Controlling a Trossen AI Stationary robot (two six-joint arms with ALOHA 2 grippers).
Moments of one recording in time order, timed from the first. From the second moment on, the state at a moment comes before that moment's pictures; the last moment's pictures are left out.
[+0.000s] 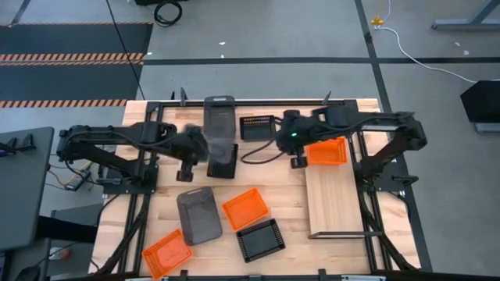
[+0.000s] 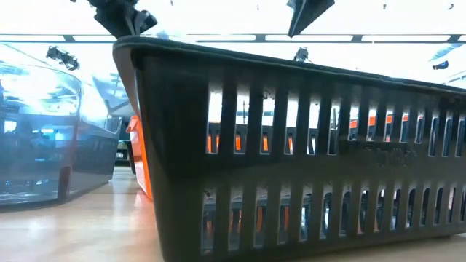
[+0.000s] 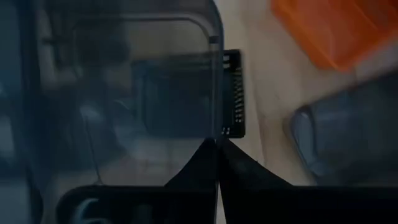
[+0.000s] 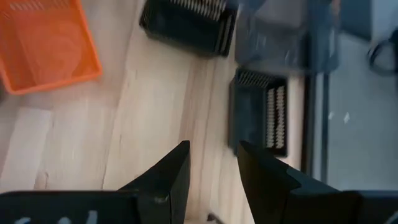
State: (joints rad) left arm -0.03 1.22 1.21 -1.09 -0.15 0.27; right arm 0.00 1.49 1.61 -1.14 0.21 -0.26
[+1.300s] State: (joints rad) left arm -0.15 1.22 1.19 -0.71 0.54 1.16; right arm 0.11 1.57 1.61 -0.60 -0.45 -0.54
